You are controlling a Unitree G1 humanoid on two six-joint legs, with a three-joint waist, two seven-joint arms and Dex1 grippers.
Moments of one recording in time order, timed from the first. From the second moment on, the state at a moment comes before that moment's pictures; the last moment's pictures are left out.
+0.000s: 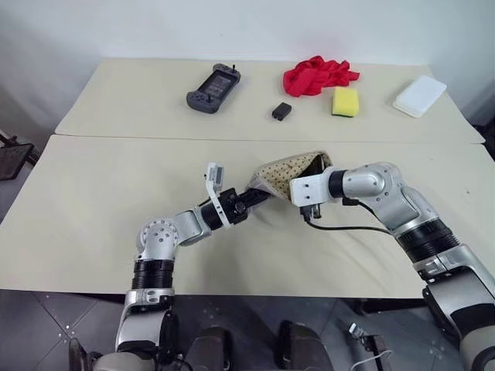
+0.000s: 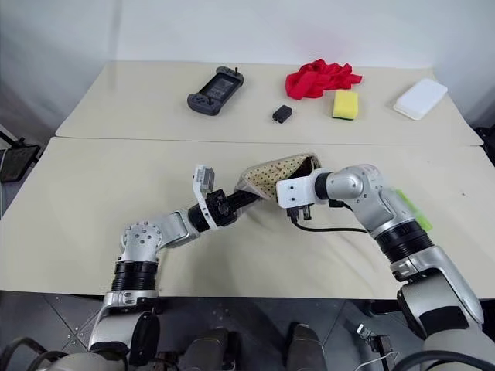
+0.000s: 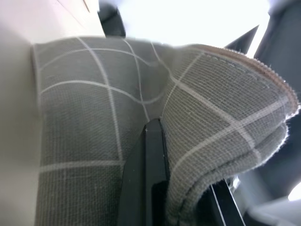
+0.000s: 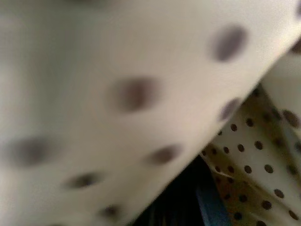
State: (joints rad) left arm -0.60 0.06 0.28 0.27 -1.14 1.15 -0.33; right arm -0.80 -0.71 0.43 0.29 -0.19 -0.20 1.05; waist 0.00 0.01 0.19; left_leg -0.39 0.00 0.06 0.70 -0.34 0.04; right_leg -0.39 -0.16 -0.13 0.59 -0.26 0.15
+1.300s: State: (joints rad) left arm -0.56 0.25 -0.12 0.22 -0.52 0.30 -0.87; right arm -0.86 -0.75 0.35 0.32 0.10 -0.11 1.51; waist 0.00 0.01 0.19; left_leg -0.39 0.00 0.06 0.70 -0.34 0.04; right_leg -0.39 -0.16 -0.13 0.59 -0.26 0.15
